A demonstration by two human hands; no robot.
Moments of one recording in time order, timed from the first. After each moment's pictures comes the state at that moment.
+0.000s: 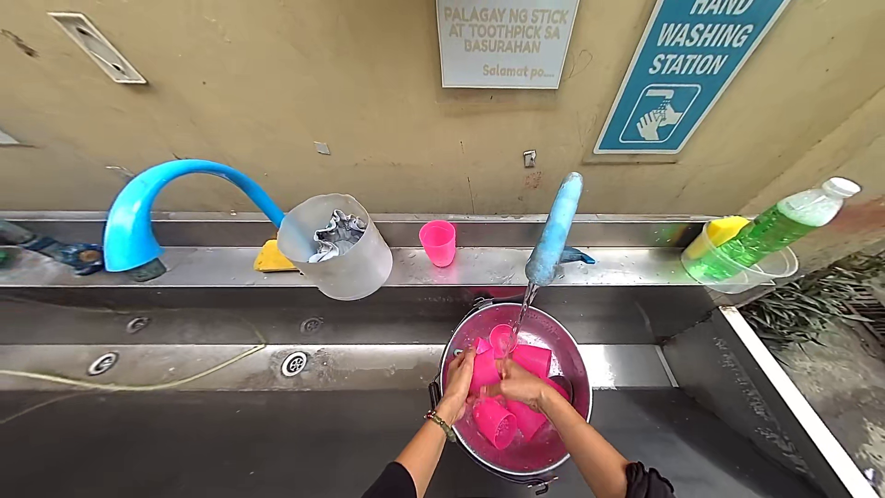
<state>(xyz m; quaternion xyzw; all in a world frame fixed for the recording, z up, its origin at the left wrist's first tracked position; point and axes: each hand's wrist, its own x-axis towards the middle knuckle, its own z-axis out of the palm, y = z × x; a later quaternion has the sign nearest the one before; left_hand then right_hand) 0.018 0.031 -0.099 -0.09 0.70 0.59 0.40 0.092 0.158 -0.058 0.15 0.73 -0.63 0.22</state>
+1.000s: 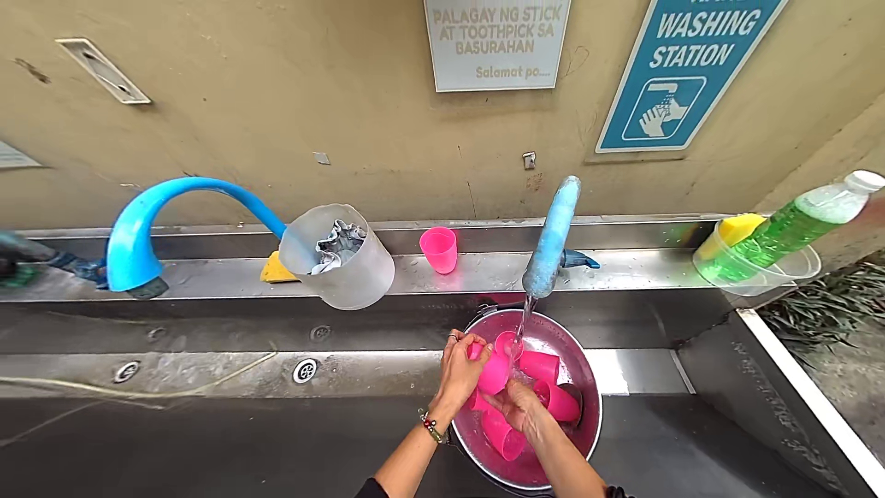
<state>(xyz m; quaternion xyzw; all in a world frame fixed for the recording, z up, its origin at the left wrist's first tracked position) -0.012 0.031 -0.038 0.22 0.87 0.39 0.21 0.083 0.127 -0.105 0.50 0.25 -0.83 0.02</state>
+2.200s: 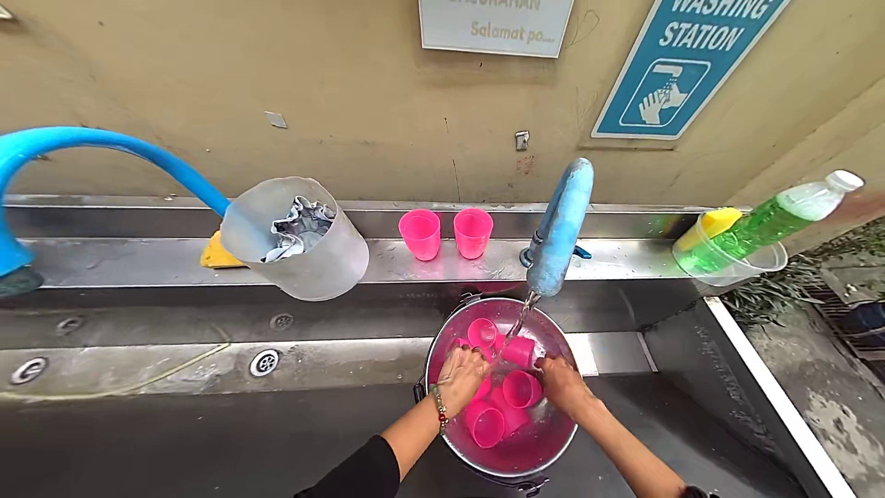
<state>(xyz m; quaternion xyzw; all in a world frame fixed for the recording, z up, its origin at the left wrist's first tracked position) 0.004 0.056 -0.052 0.51 0.80 -0.06 0.30 0.133 0.217 -0.049 0.29 0.87 -0.25 0.32</state>
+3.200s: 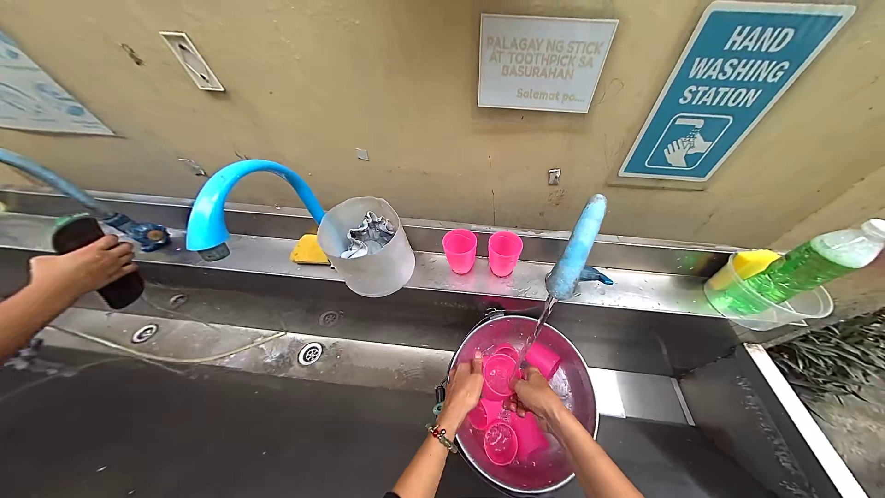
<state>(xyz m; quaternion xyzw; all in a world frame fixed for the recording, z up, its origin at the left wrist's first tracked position) 0.013 0.021 -0.054 0.05 0.85 0.39 0.34 0.091 0.153 -0.042 0.41 0.63 -0.63 0.19</state>
